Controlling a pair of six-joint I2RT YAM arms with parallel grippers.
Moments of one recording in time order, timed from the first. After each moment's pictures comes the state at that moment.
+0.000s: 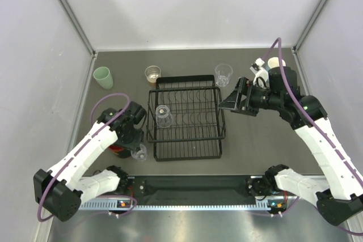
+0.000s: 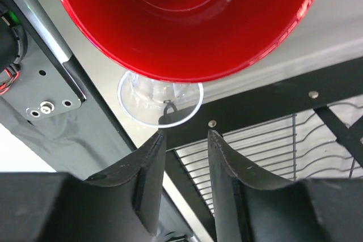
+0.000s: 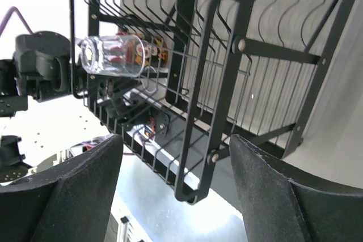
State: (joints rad) left arm -0.51 1.05 0.91 -1.34 -0.20 -1.83; right arm 0.42 1.01 1.26 -0.86 -0.48 0.68
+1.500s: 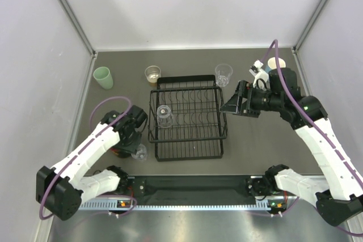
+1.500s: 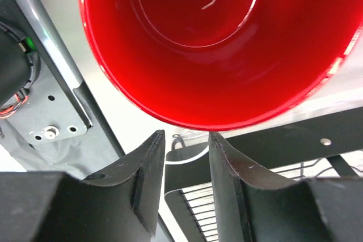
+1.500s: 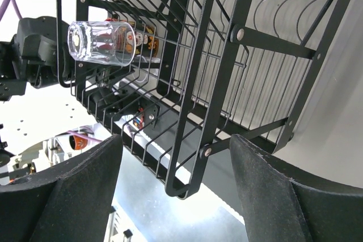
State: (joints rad) left arm -0.51 1.06 0.83 -1.32 -0.28 -1.89; right arm 0.40 1.00 1.25 -0.91 -0.50 0.59
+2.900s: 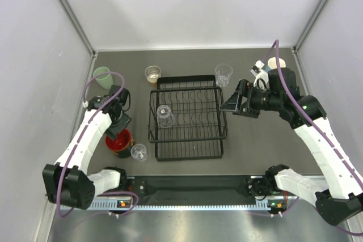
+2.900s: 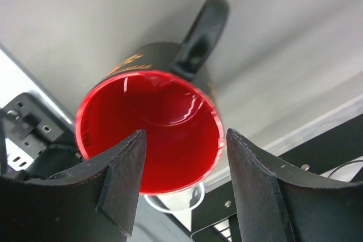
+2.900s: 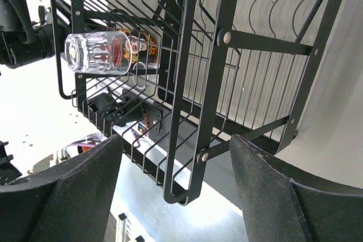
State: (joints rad) left arm -0.18 1.16 1.01 -1.22 -0.40 -1.14; right arm 0.39 1.01 1.24 -0.90 -0.48 0.65
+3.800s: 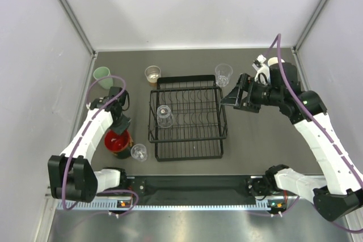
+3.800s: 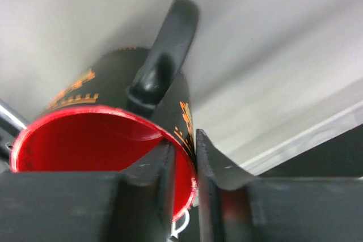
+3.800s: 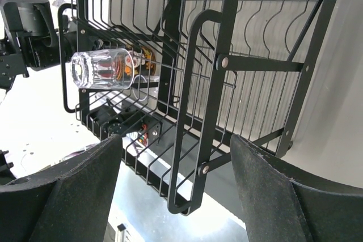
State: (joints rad) left arm -0.11 1.22 0.92 -1.04 -0.31 -1.07; right arm 0.37 1.05 1.30 -0.90 -0.47 0.64
